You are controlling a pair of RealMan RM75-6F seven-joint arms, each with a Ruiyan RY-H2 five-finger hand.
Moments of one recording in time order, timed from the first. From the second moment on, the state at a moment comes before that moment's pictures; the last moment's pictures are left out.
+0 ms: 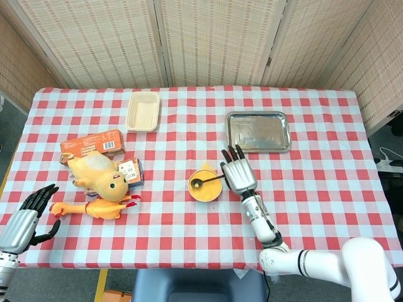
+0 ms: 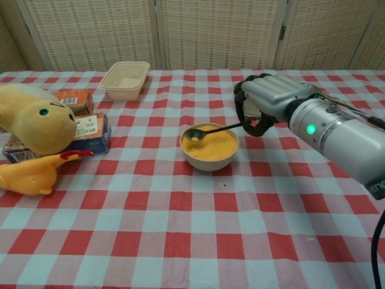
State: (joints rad) left arm -0.18 -1.10 0.01 -1.52 1.57 1.39 -0.32; right arm 0.83 -1.76 0.19 -1.35 -0.94 1.12 -0.72
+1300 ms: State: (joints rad) left arm -0.18 -1.10 0.02 -1.53 1.57 1.38 -0.30; right arm 0.86 -1.75 0.03 -1.07 -1.48 1.25 -0.98
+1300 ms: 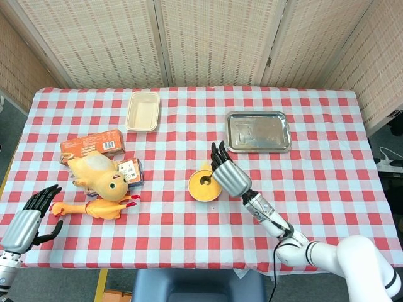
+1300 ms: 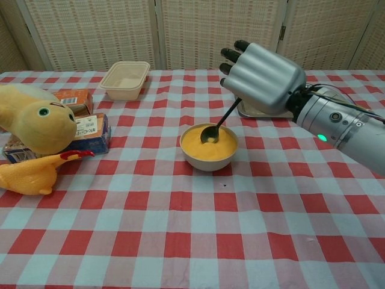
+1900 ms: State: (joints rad) left arm -0.18 -1.10 0.02 -1.53 1.57 1.38 -0.30; right arm 0.81 -1.72 0.10 -1.17 -1.48 1.26 -0.96
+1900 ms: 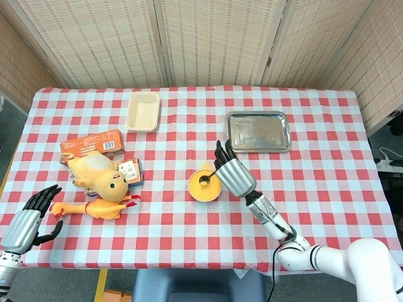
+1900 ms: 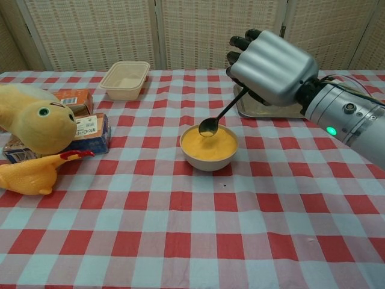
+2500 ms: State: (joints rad) left arm -0.20 -1.11 0.02 -1.53 1.56 1.34 -0.28; right arm 0.83 -1.79 0.11 -1.00 -1.53 1.22 -0.96
